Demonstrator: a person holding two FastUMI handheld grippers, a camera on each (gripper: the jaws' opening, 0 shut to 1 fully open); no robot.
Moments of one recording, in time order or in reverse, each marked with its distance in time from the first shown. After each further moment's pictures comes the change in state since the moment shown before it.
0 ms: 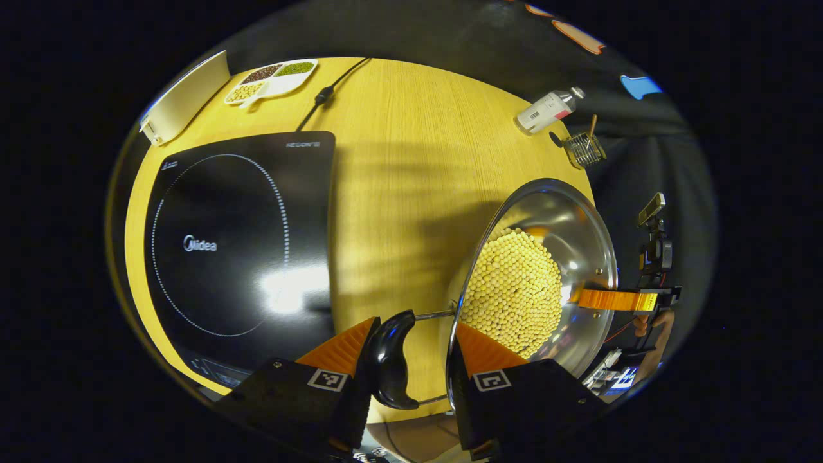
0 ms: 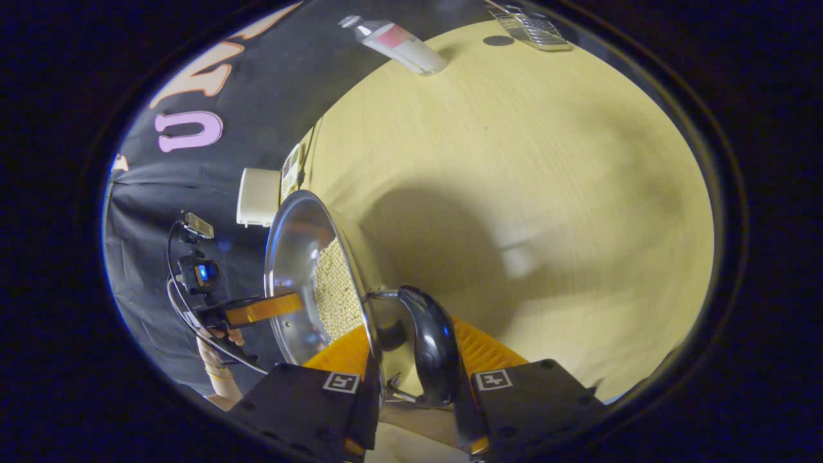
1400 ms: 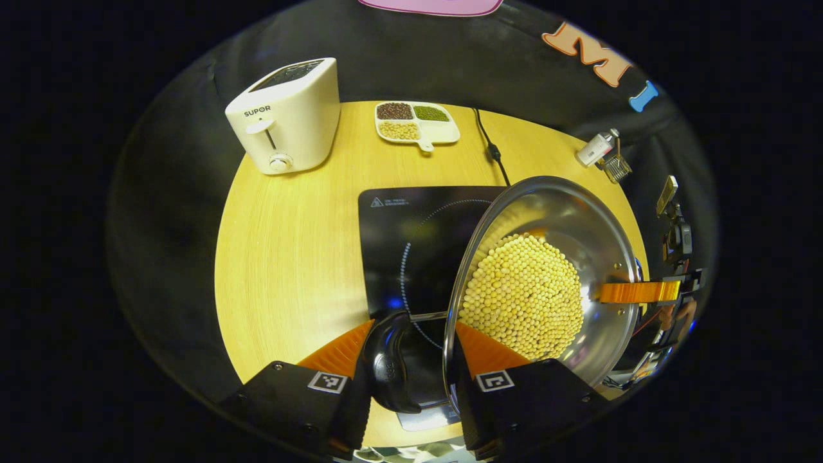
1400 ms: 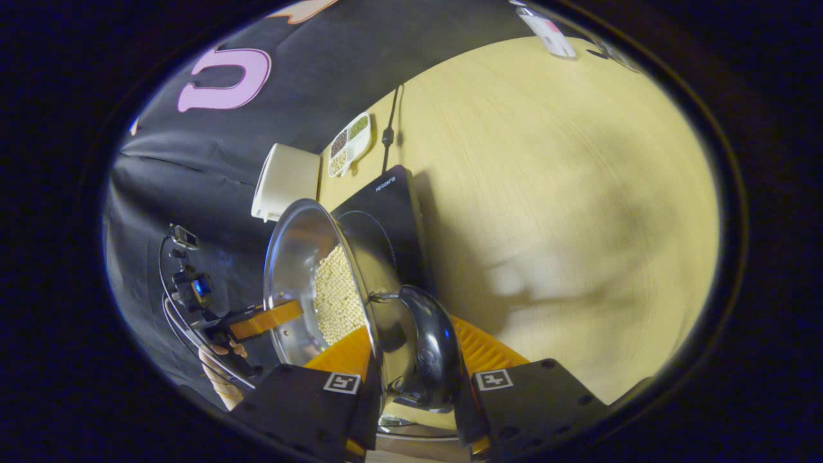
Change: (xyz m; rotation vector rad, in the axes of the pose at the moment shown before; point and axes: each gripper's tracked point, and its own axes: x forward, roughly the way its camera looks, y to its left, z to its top) left arm -0.096 0.278 0.047 0.136 -0.193 0.127; right arm 0.168 0.241 -0.044 -0.013 -0.156 0.019
